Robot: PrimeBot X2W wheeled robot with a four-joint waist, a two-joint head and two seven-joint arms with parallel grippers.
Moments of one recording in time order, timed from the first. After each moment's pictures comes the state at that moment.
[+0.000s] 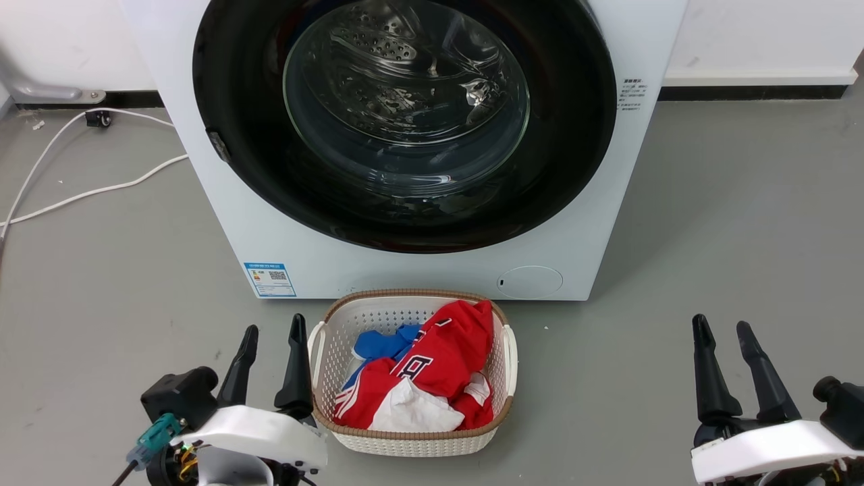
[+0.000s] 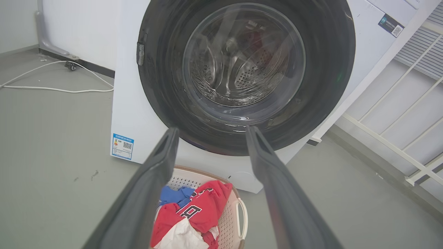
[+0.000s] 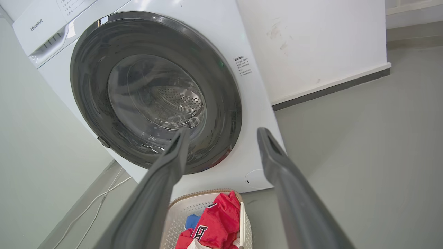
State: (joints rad) left arm -0.02 0.13 -0.18 0.04 -0.56 0.11 -0.13; right arm 0.05 -0.05 -0.03 0.02 0.45 0.13 -0.13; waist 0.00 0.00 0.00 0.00
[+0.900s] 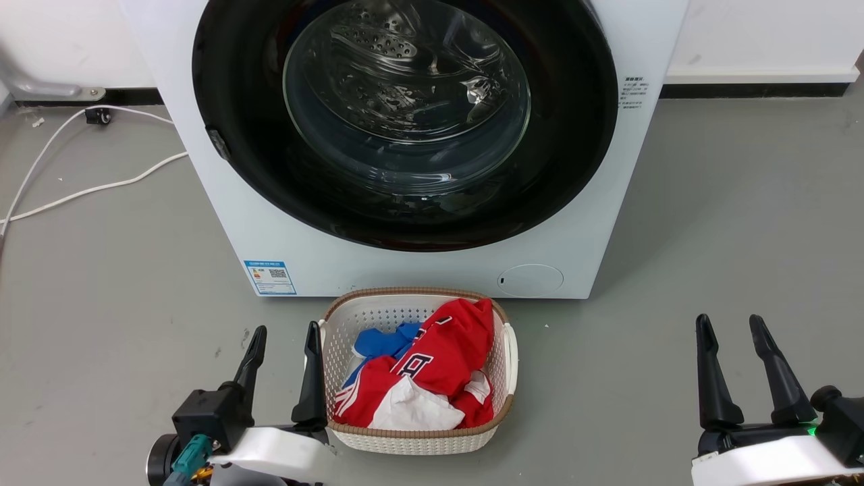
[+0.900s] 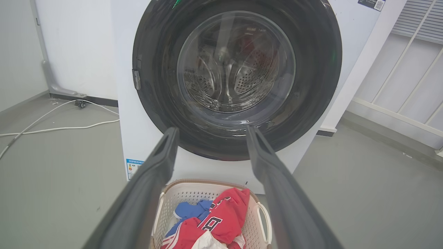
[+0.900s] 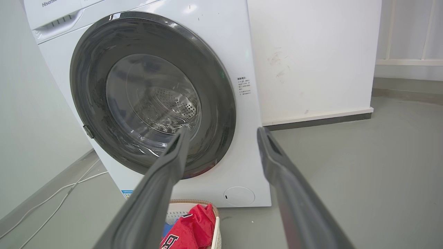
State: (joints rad) left arm 0.01 0.11 -0.19 0.03 -0.34 0.09 -0.20; right arm 0.09 -0.05 -0.03 -0.05 0.25 0.13 -0.20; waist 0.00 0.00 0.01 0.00
